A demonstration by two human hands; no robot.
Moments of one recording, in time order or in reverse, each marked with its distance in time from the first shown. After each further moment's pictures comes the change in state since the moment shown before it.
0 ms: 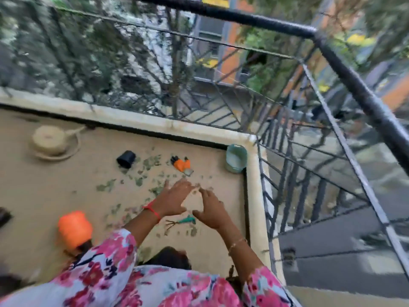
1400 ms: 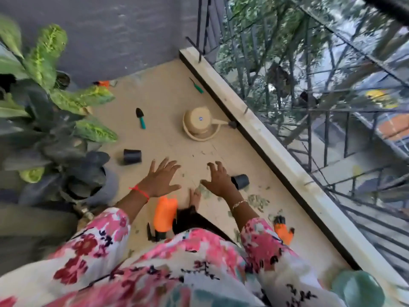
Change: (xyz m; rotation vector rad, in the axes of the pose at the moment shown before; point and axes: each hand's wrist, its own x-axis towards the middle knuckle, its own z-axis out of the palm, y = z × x) left_hand -0.154 -0.513 0.006 -0.441 0.156 -0.891; right_hand 0.371 -0.477 0.136 -0.408 -0.412 -0.657
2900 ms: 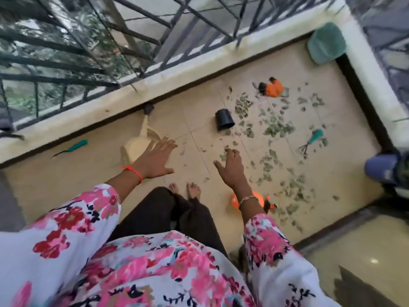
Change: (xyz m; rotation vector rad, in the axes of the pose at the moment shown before) left_hand 0.487 -0.057 -0.228 0.759 -0.503 1.189; right_hand 0.281 -0.082 -0.060 1.041 0.623 1.297
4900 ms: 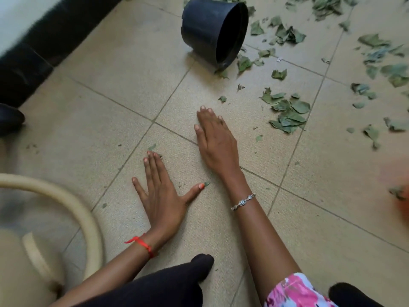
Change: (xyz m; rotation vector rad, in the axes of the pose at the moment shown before) left_hand 0.471 -0.197 0.497 -0.099 0.505 0.022; right_hand 0.490 0.220 0.481 0.169 0.838 -0.119
